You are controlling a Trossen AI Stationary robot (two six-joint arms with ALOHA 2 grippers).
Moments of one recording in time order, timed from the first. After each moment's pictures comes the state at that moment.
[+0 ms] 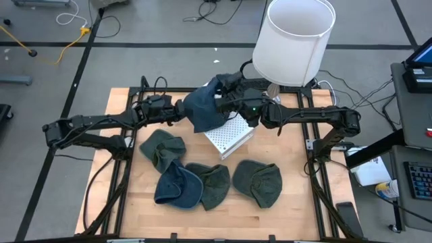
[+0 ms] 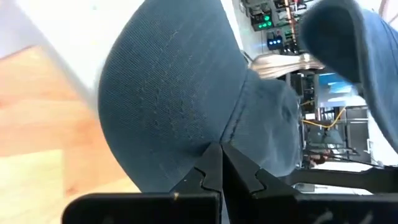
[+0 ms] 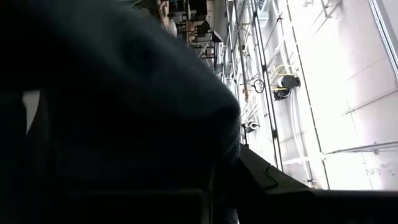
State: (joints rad) left arm 0.48 1.12 0.52 0.24 0.09 -1.30; right arm -0.10 1.64 1.42 0.30 0.81 -1.53
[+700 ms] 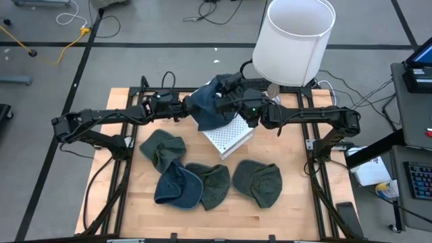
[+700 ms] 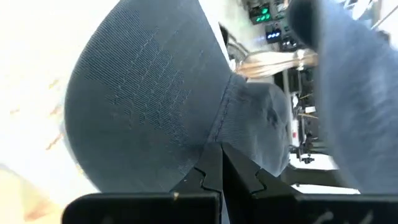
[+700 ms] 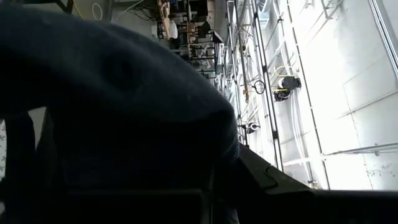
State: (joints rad) left arm 0.48 1.26 0.65 0.25 0.12 -1.27; right arm -0.09 1.64 1.42 0.30 0.81 -1.53
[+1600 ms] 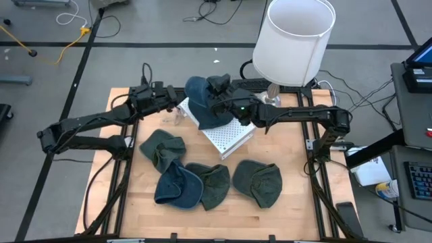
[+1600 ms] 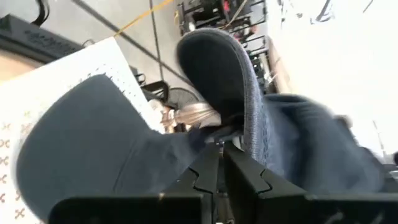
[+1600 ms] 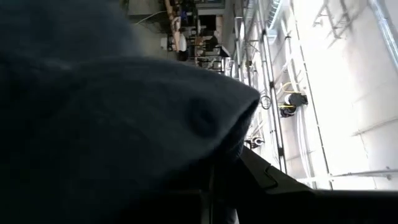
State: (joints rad) left arm 0.52 1.00 0.65 0.25 0.02 -1.24; right arm -0.13 1.75 1.47 0.33 0.71 -1.53
